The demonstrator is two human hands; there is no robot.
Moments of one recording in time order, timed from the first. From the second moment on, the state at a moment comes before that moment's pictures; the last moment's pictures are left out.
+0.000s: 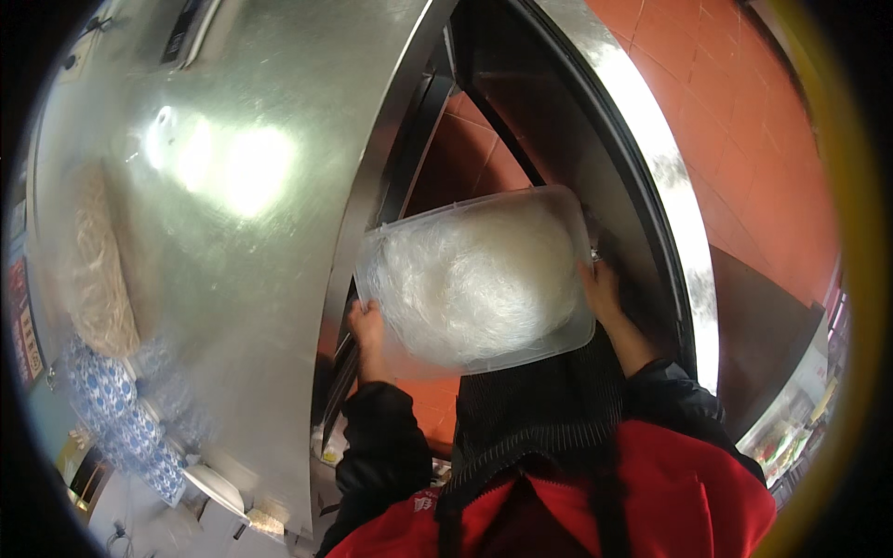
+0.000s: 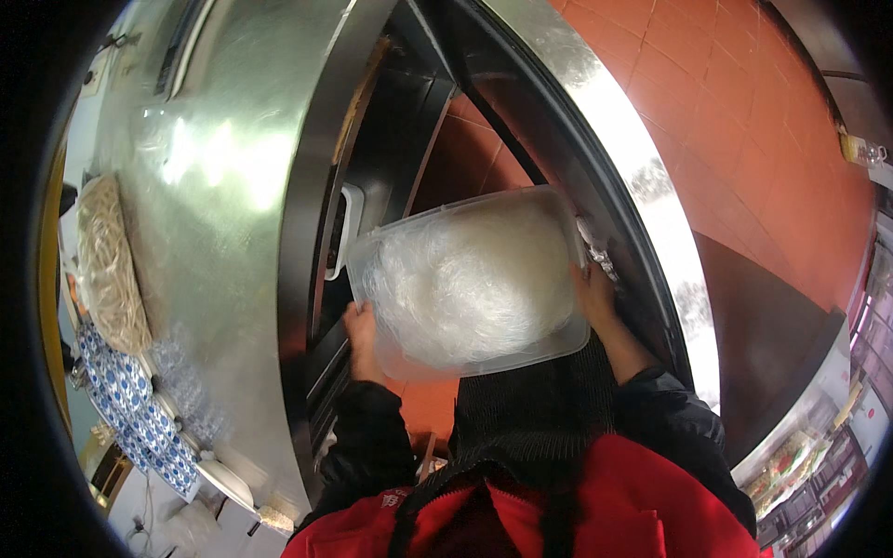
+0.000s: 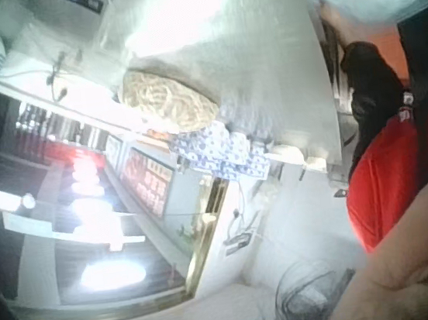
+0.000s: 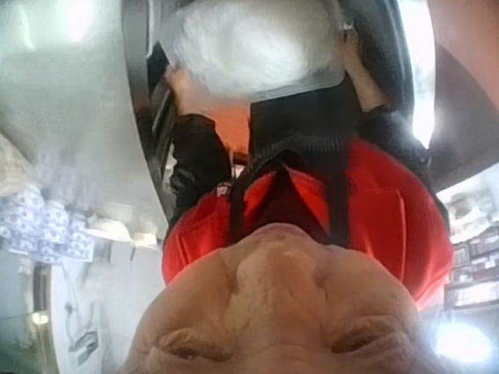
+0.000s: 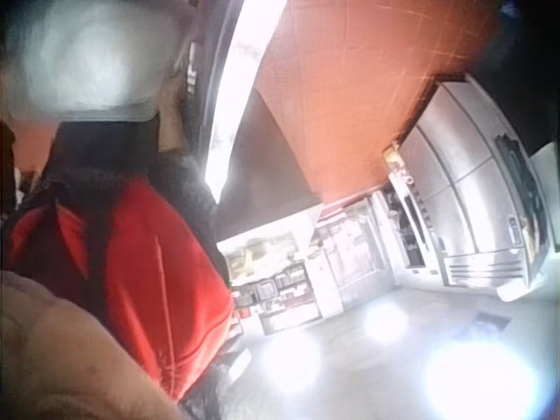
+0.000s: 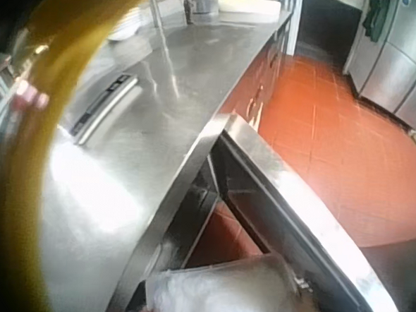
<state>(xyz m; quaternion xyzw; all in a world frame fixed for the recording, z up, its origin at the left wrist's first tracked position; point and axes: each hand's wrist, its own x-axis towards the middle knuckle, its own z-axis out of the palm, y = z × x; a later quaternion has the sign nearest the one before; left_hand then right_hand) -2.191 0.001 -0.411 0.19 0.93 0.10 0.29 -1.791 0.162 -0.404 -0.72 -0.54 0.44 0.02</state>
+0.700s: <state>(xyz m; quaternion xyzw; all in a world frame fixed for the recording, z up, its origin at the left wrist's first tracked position) -2.277 0.309 -0.546 0.28 0.91 0.15 0.27 -1.883 0.160 -0.560 -0.64 -0.18 0.72 0.19</state>
